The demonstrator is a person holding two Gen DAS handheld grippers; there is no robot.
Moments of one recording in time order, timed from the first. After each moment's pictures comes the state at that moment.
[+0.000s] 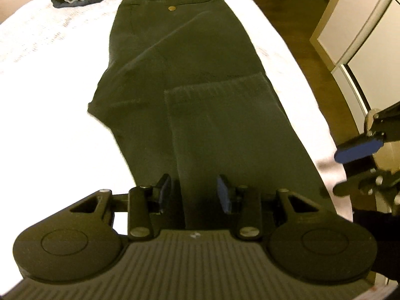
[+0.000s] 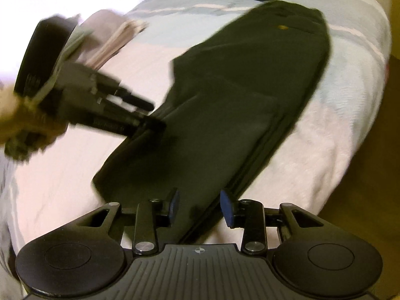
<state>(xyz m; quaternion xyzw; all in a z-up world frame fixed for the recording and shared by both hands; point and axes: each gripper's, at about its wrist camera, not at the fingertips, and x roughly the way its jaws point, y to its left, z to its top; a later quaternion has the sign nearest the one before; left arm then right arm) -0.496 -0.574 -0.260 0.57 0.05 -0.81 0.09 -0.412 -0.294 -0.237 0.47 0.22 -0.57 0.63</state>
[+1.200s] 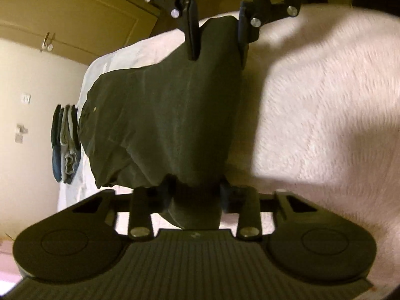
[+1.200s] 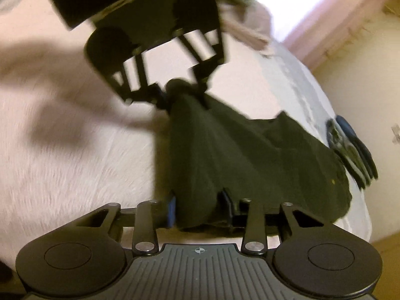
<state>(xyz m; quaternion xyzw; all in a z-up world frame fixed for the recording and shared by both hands) -0.332 -0.447 -0.338 0.43 -0.46 -0.77 -0.04 -0.268 -0.245 -0.303 0.02 0.50 -0.50 0.70</state>
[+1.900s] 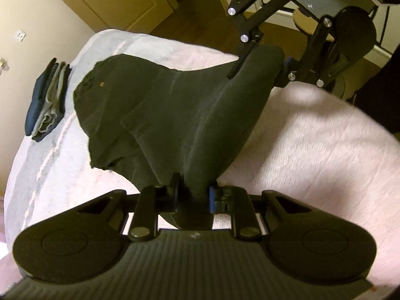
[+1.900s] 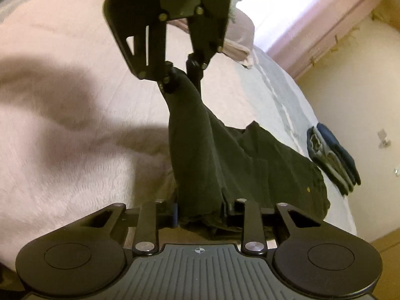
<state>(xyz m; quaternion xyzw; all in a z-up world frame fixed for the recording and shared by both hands) -0.353 -0.470 -0.238 0.48 -0.28 -0.83 -0.05 -0.271 -0.250 -0.258 -0.01 0.49 -0.52 0.70</state>
